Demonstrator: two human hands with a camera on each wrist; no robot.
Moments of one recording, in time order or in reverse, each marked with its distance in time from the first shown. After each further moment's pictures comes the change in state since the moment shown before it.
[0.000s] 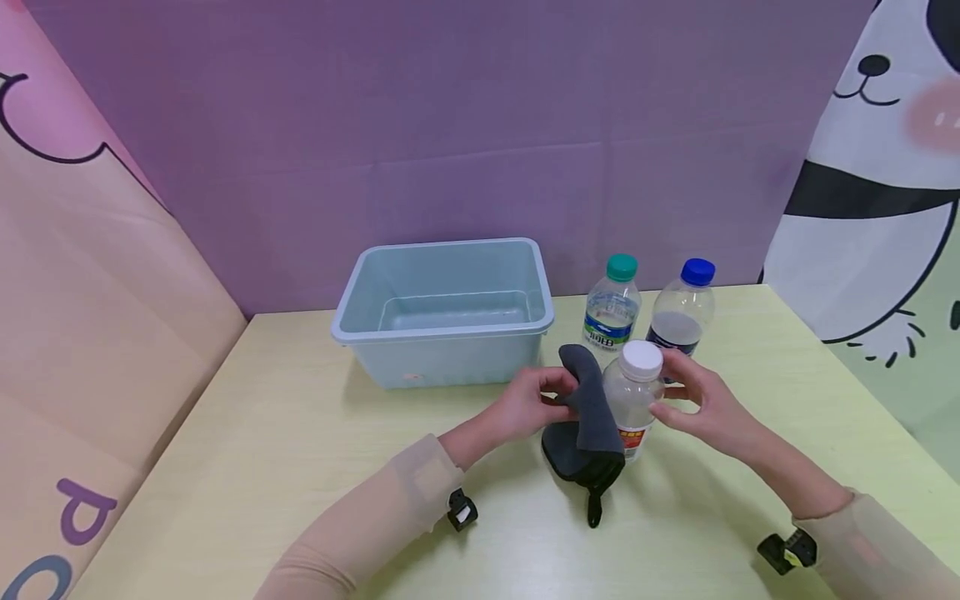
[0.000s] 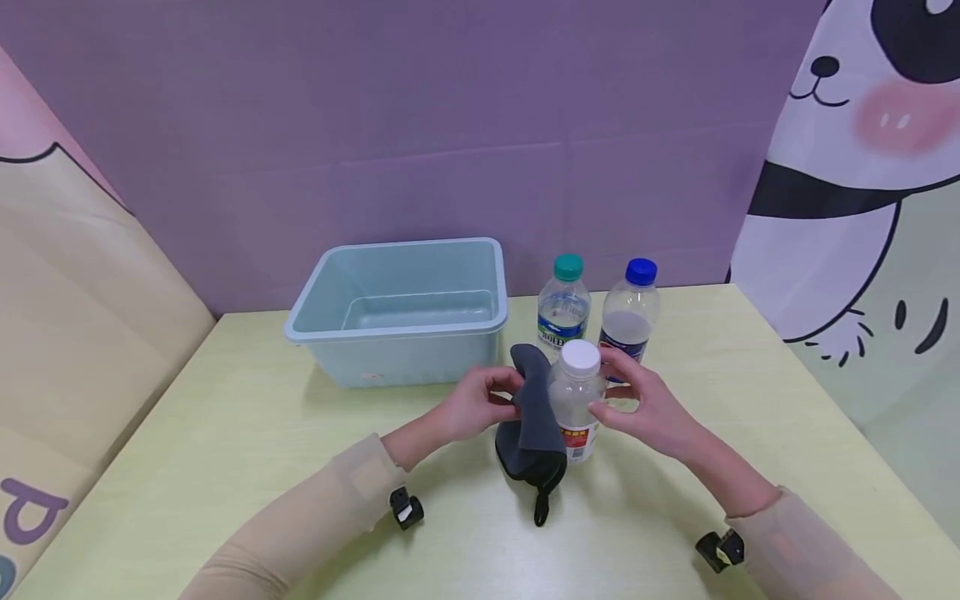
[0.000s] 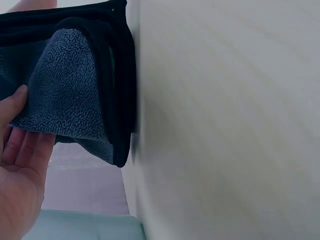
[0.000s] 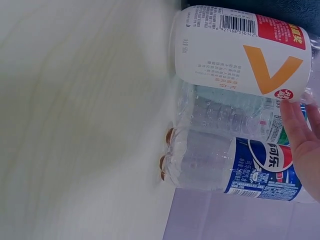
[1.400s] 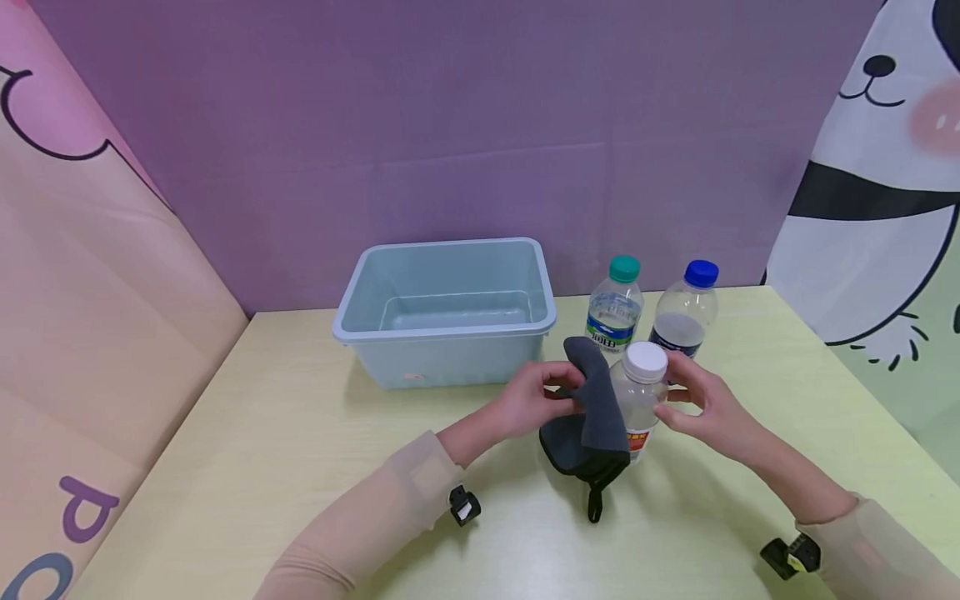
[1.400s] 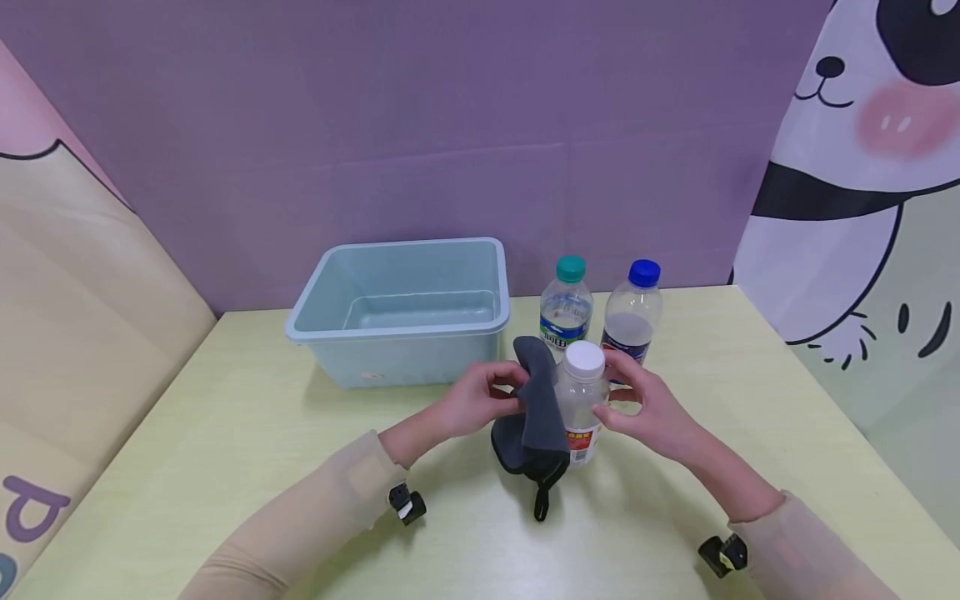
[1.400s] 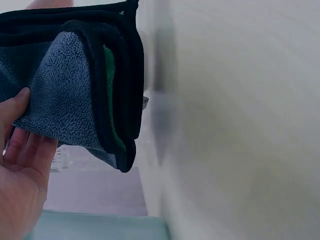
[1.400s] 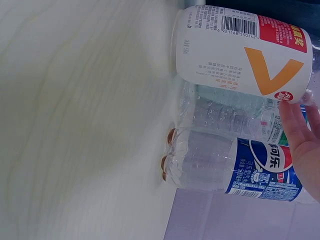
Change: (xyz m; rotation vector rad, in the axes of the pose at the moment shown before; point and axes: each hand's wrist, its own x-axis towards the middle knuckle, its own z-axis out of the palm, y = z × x) left_hand 0.004 0.011 -0.004 0.009 -0.033 0.041; right_hand -0.001 -0.002 0.001 0.017 -0.002 -0.004
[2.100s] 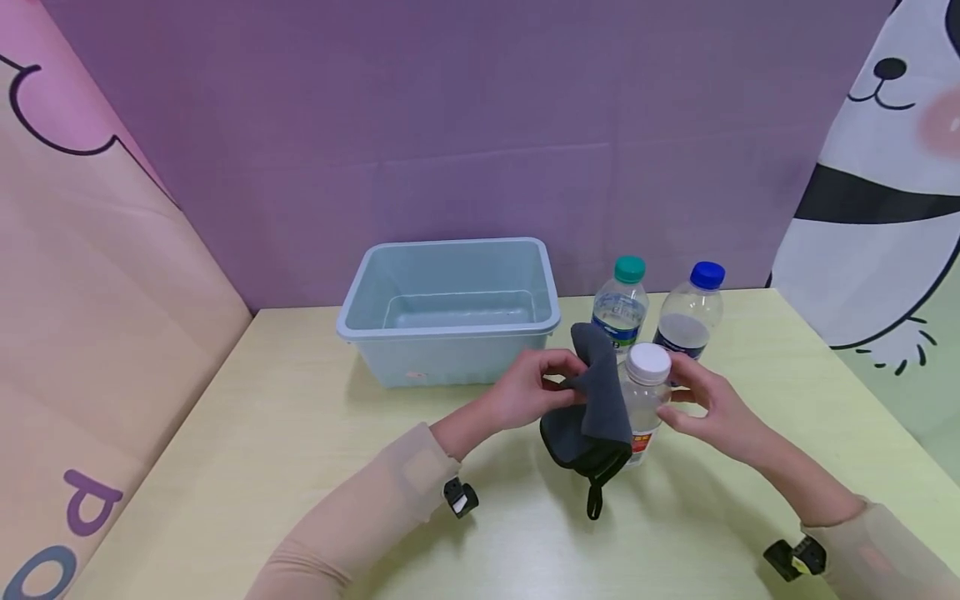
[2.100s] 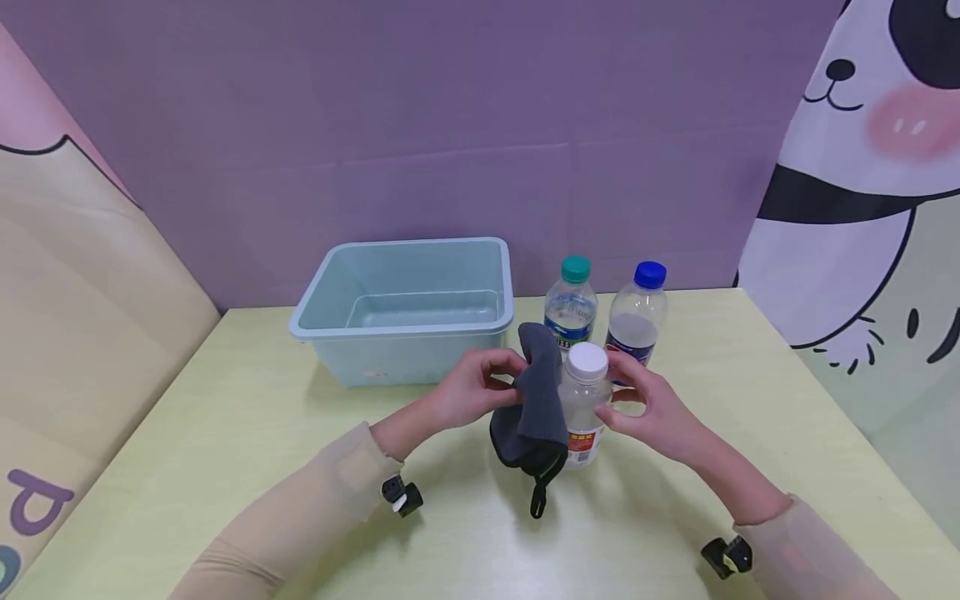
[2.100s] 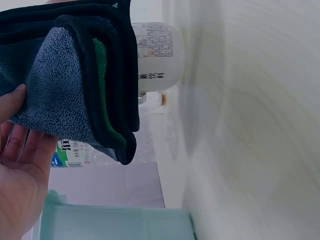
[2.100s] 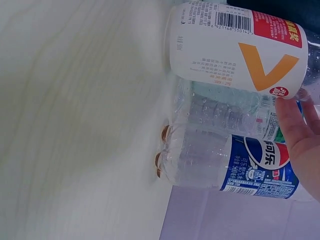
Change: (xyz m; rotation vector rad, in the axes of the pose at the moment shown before) left_hand 0.000 0.017 -0.012 -0.033 0.002 0.053; right_hand 0.001 0.003 -0.002 -0.021 -0.022 -0.006
